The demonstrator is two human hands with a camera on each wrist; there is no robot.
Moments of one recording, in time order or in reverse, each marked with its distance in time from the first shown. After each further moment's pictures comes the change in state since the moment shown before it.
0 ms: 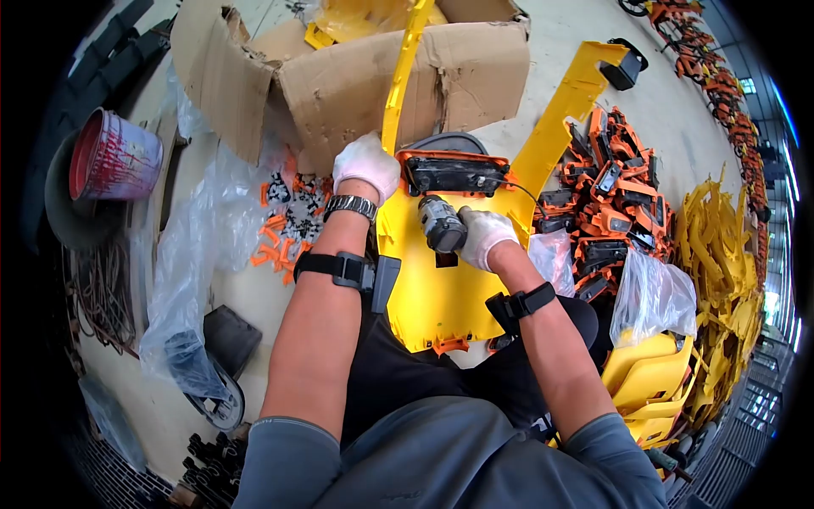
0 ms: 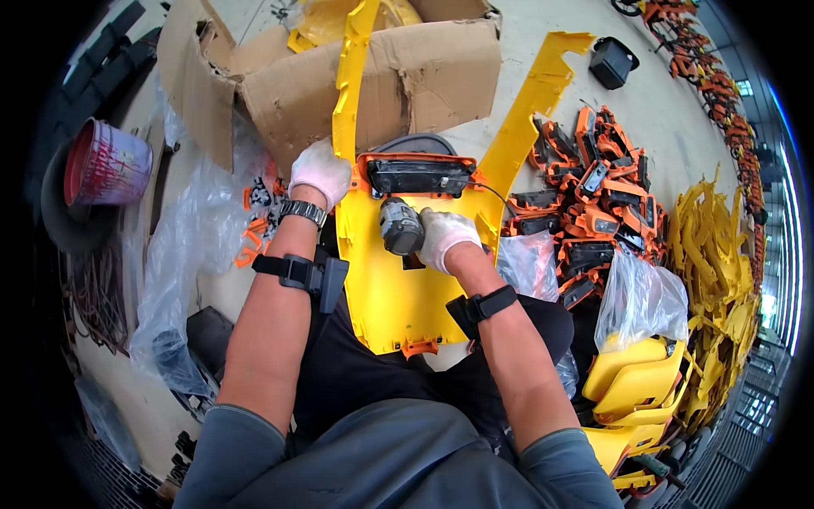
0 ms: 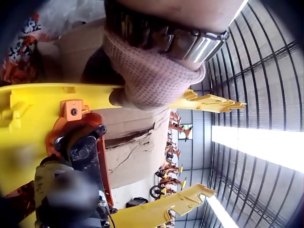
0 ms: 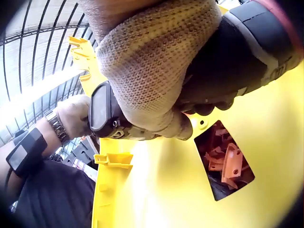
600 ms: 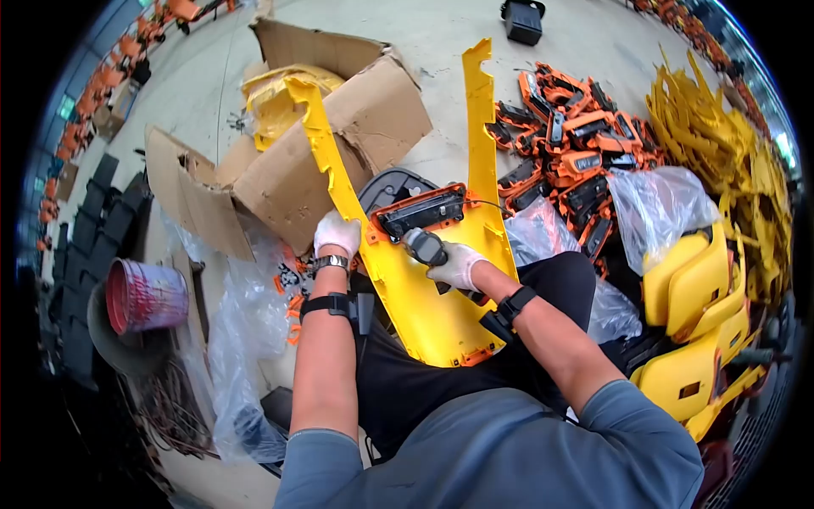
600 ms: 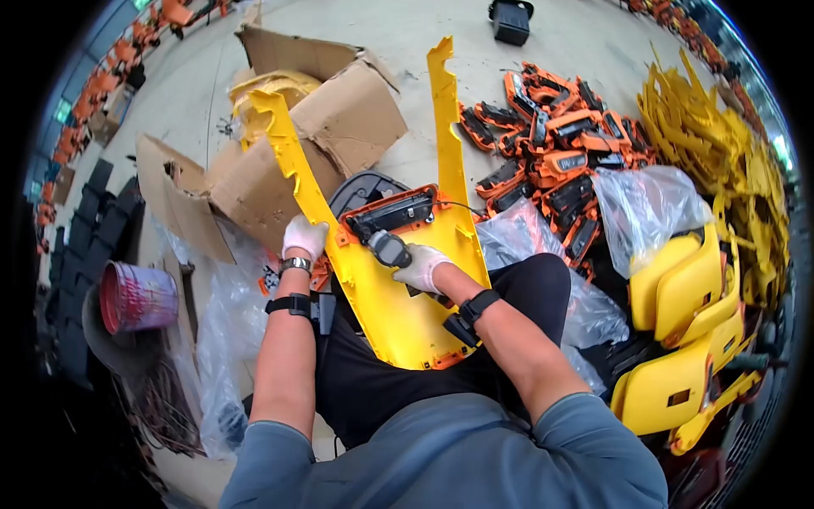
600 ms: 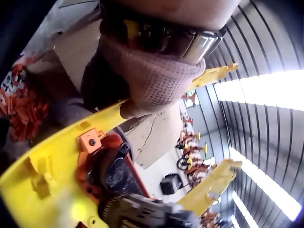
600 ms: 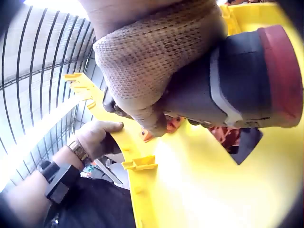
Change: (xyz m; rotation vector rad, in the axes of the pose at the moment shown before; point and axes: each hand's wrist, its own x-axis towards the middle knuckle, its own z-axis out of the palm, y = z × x) left_hand -0.017 0.004 0.031 0.093 -0.006 0.191; right_hand -0.057 0.040 0.072 0.795 0.141 0.072
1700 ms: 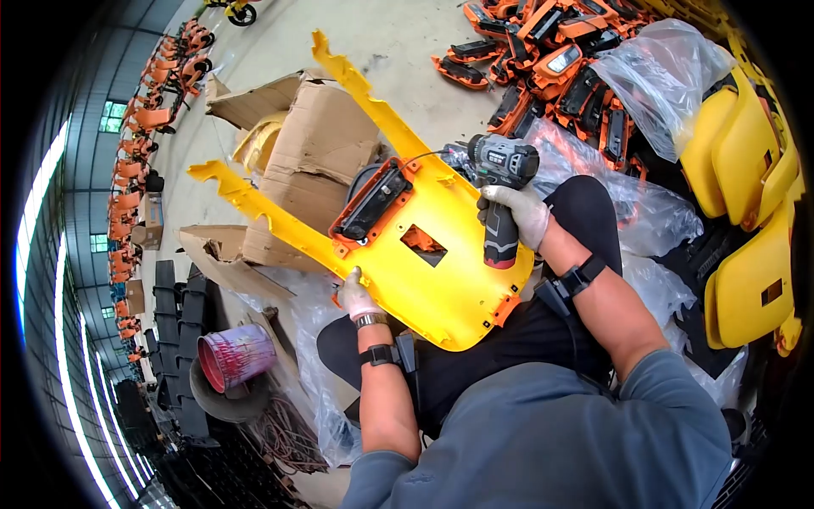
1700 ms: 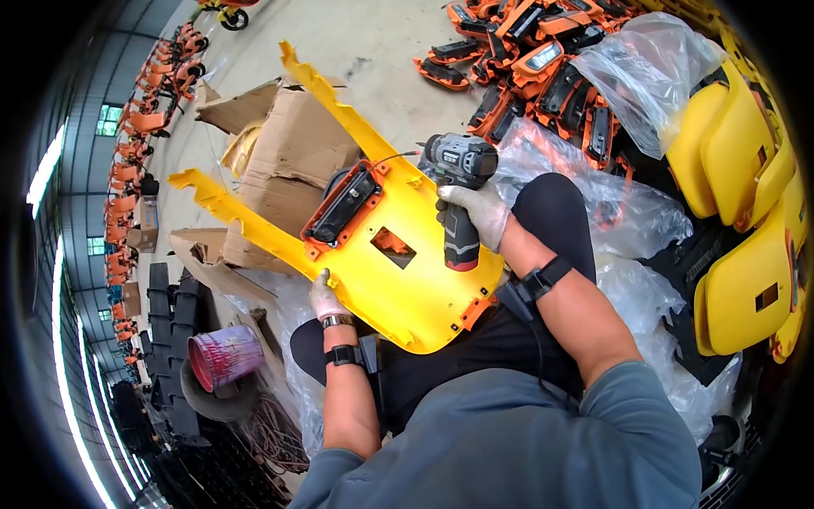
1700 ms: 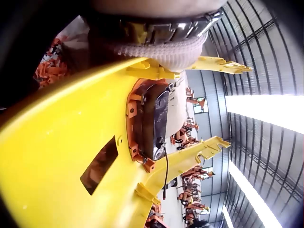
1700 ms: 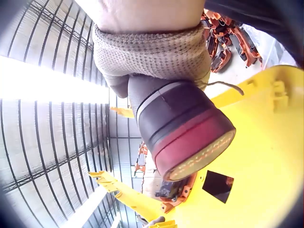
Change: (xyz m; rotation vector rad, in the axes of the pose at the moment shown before) left_hand -0.090 -0.031 0.064 -1.184 0.170 -0.425; right_hand -0.083 0.102 -0.050 1.489 0.367 -0.207
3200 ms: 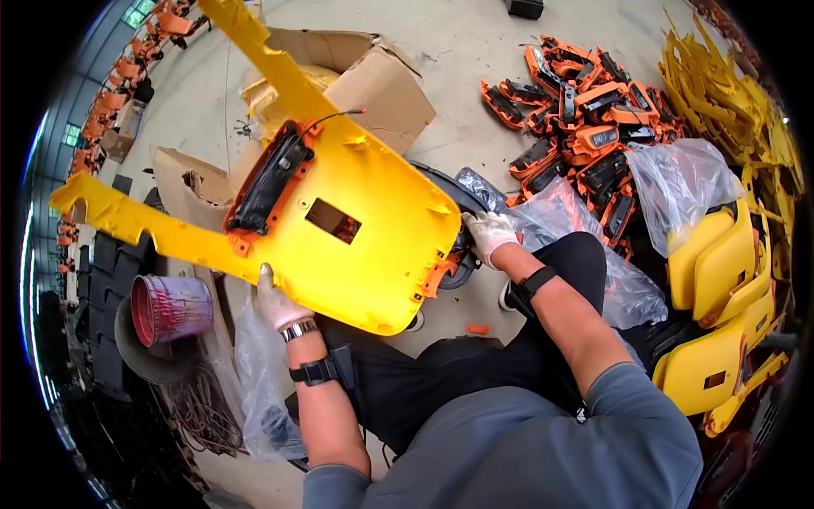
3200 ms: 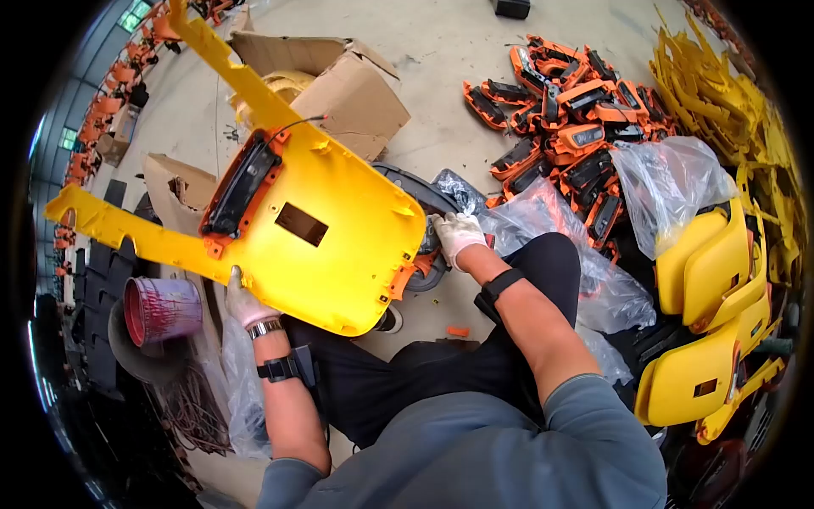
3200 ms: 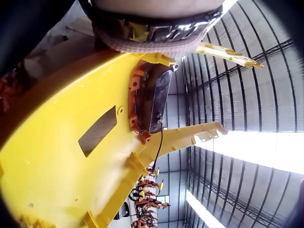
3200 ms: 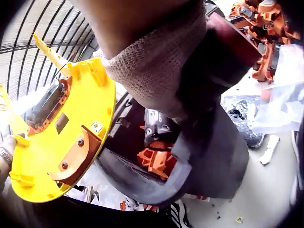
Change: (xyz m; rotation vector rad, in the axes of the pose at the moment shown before) left_hand 0.015 0.110 -0.083 -0.624 0.019 0.216; right_hand 0.090 0.066 0.062 -2.084 -0.328 -0.197
